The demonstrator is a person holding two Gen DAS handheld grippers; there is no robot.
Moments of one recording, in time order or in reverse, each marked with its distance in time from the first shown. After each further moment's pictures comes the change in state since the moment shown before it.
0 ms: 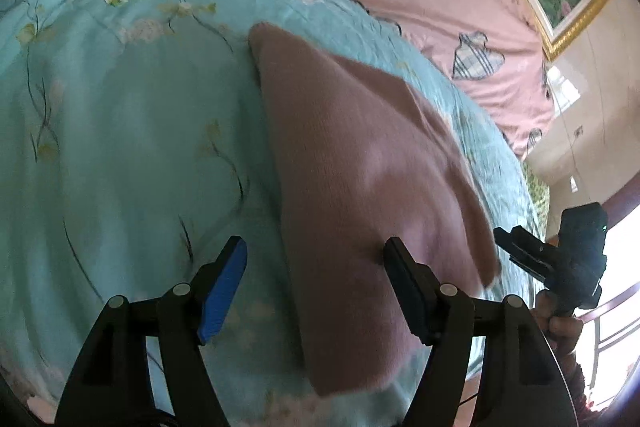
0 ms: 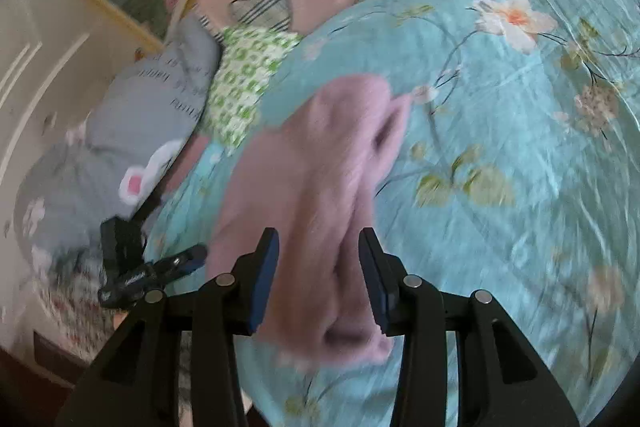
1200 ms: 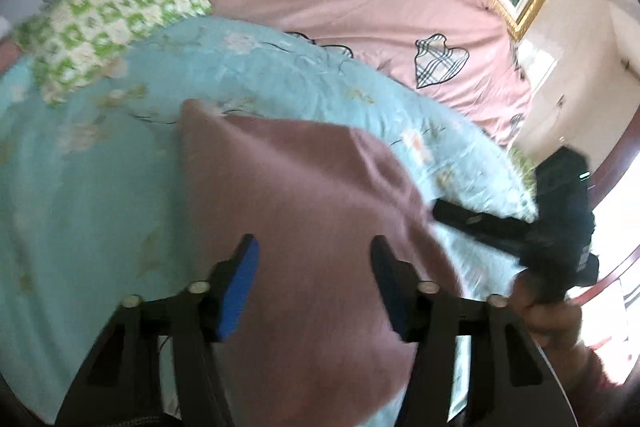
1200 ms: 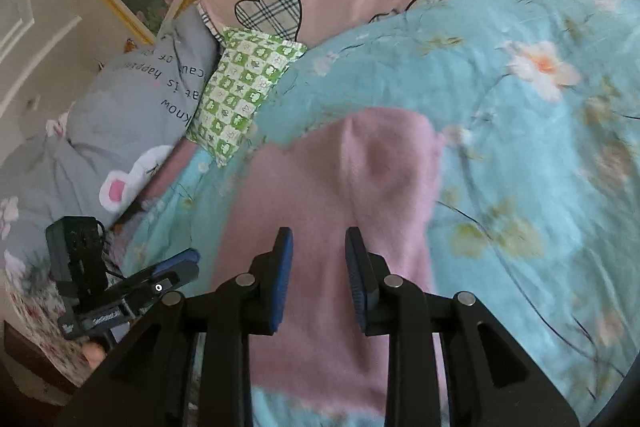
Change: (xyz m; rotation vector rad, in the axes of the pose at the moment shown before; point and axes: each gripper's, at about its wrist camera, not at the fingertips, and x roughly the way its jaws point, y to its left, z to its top) left arm 0.004 -0.053 0.054 0.168 -0.081 -0.033; right arm 0.054 0.034 0.053 0.007 -0.047 -0.105
